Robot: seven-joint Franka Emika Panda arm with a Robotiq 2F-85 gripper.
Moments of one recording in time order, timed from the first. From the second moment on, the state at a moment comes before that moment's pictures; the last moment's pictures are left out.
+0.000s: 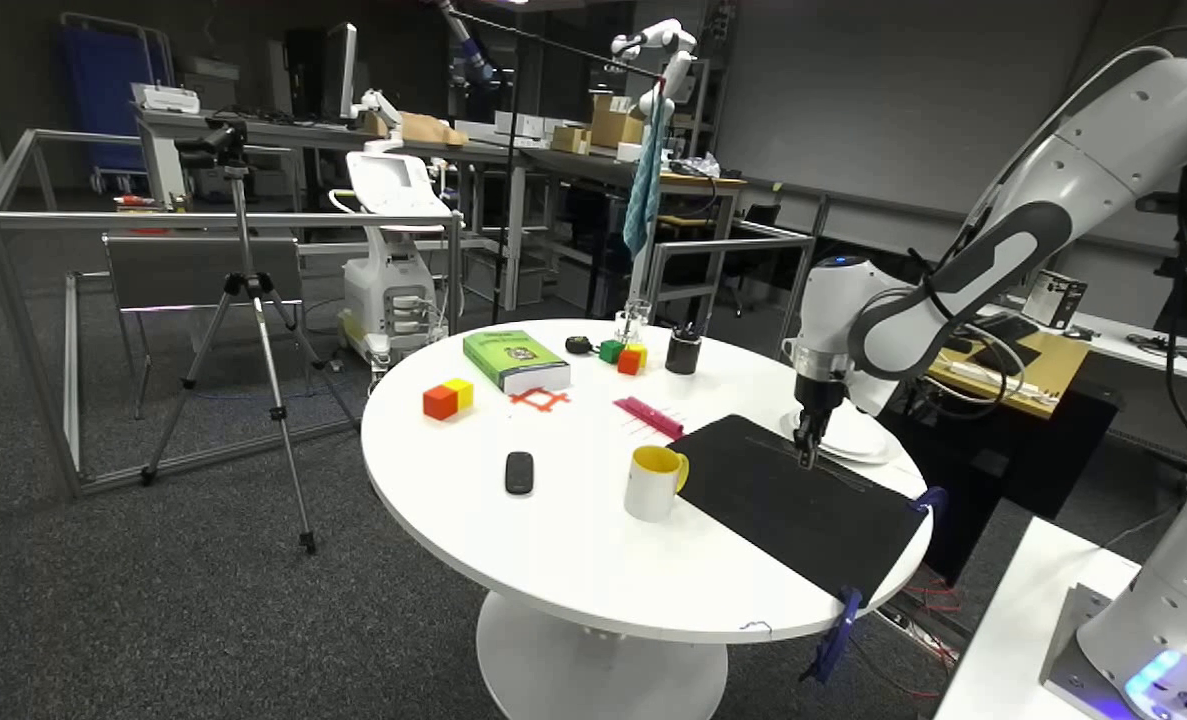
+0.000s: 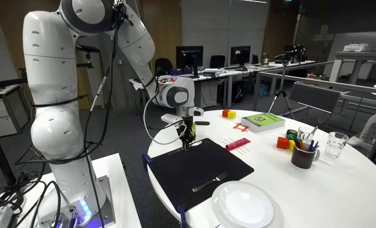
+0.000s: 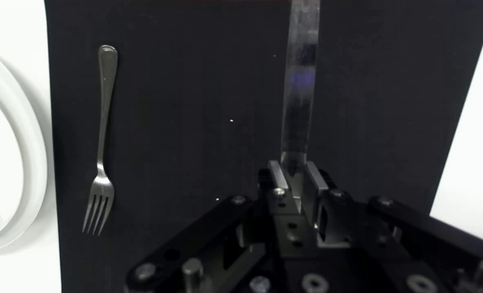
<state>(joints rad) 0.09 0.17 0.04 -2.44 -0.20 2.52 0.14</state>
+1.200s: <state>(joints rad) 0.14 0.20 0.06 -2.46 -0.19 2.58 0.25</state>
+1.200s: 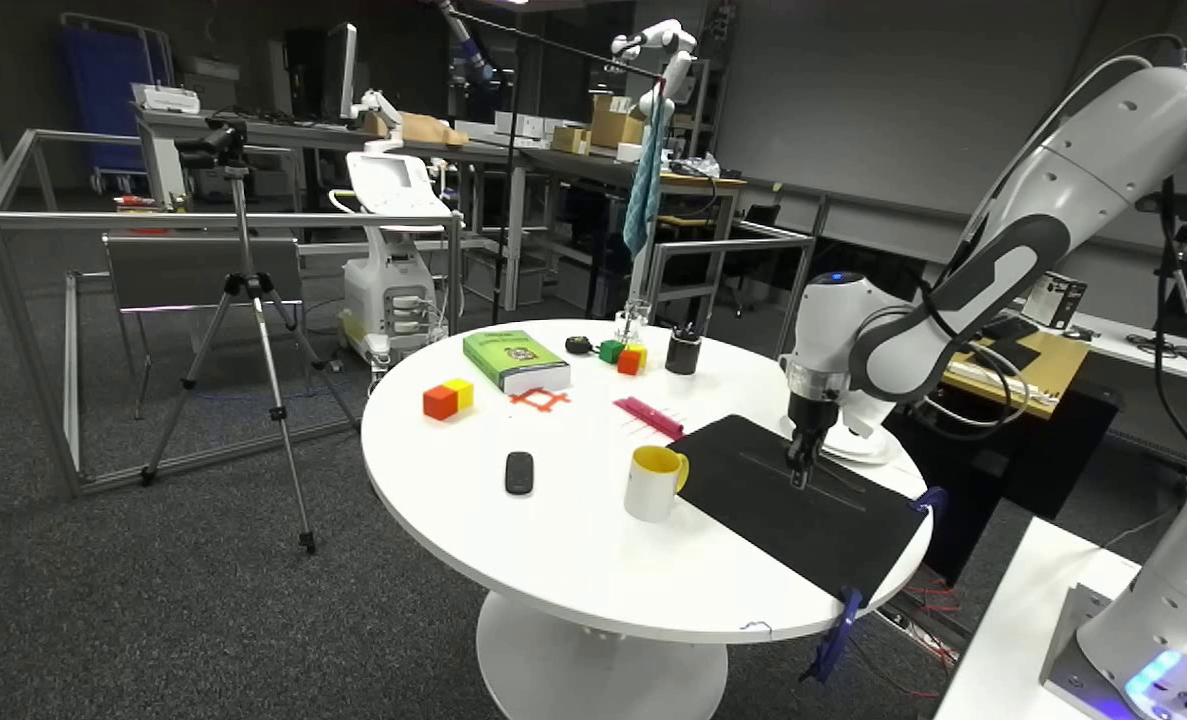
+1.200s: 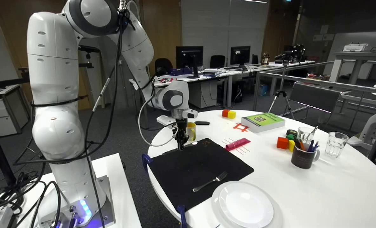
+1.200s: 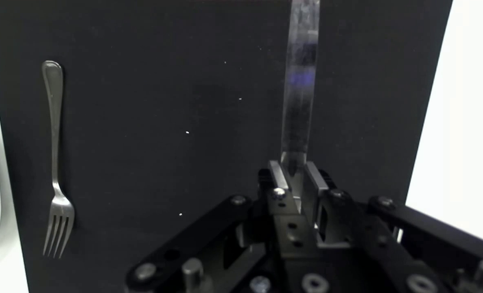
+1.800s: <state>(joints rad) 0.14 0.29 0.06 -2.45 -0.19 2.64 0.25</state>
